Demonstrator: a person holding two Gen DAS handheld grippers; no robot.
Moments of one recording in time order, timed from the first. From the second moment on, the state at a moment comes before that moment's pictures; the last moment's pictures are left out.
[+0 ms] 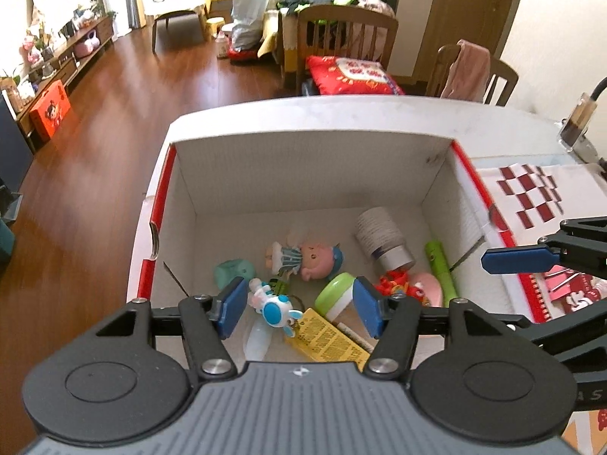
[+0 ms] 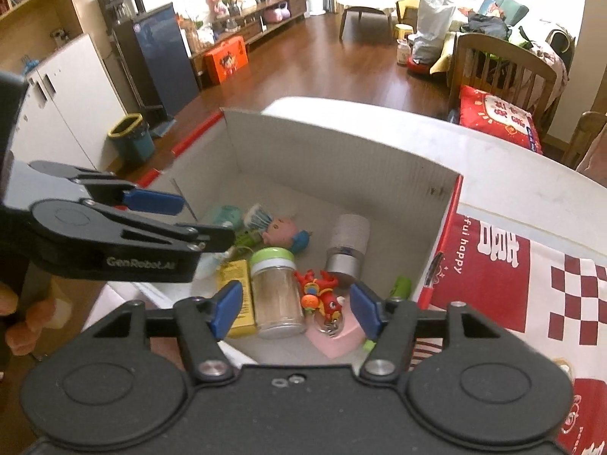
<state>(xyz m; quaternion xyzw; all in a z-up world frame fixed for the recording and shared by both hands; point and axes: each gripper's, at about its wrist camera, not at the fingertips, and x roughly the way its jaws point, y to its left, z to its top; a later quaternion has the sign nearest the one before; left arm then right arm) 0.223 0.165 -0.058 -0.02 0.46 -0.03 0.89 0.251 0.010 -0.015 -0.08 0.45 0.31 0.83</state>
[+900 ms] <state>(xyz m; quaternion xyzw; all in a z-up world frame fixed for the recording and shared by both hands) 0.168 0.058 -0.004 -0.02 0.36 -0.05 0.93 0.225 -0.146 0.039 -0.05 0.39 0.29 0.87</state>
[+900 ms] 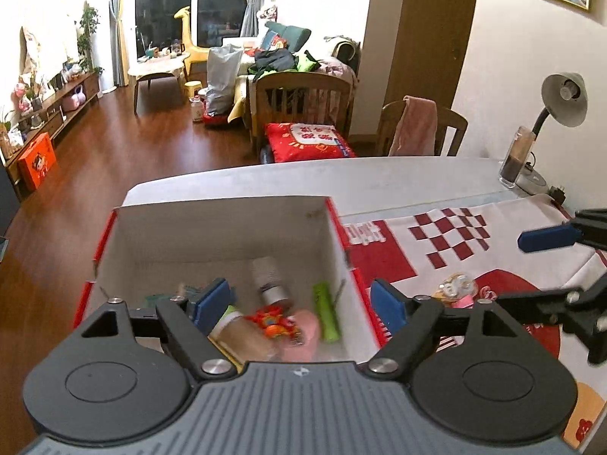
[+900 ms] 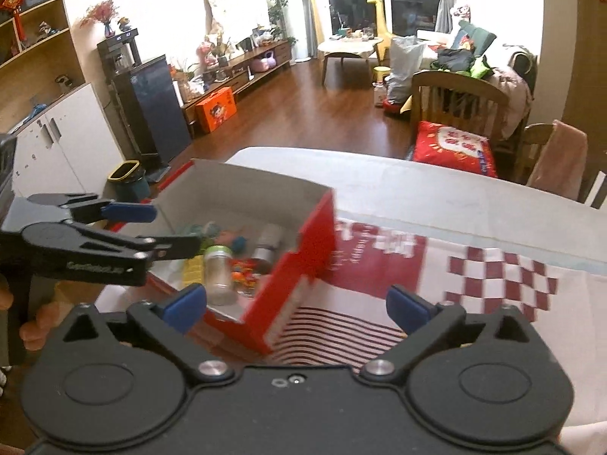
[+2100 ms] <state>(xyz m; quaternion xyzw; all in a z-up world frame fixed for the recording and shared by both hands) 0.204 -0.176 -0.123 -0.02 0.40 -0.11 0.91 0.332 -0.259 -0.080 -0.09 0.49 0.27 0.82</state>
